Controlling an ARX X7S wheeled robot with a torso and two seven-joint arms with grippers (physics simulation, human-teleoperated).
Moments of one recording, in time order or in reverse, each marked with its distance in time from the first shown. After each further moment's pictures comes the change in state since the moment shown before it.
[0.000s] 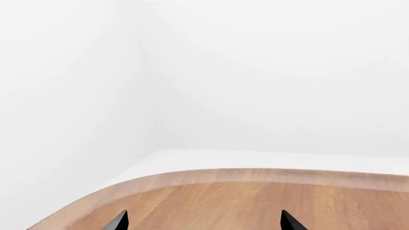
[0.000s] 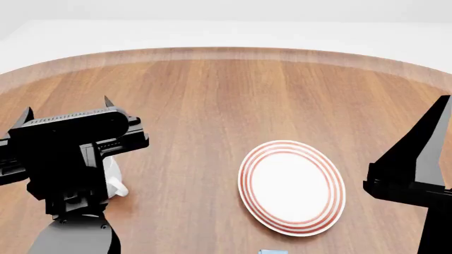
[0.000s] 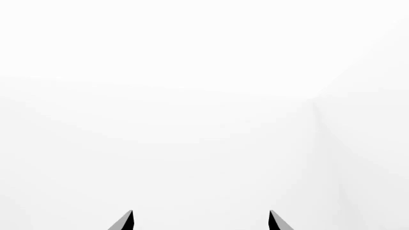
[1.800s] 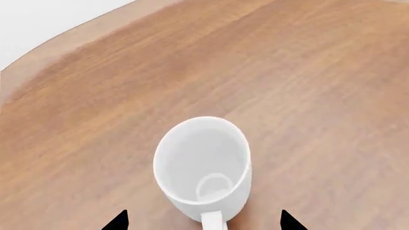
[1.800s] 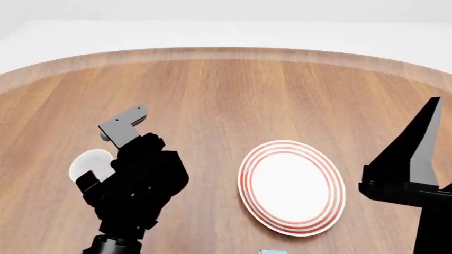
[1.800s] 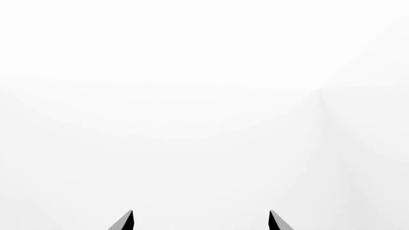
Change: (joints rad) left arm -0.291 0.062 0.010 -1.169 -0.837 0.547 -1.061; right arm -0.007 0.034 -0.033 0.002 0.033 0.002 0.026
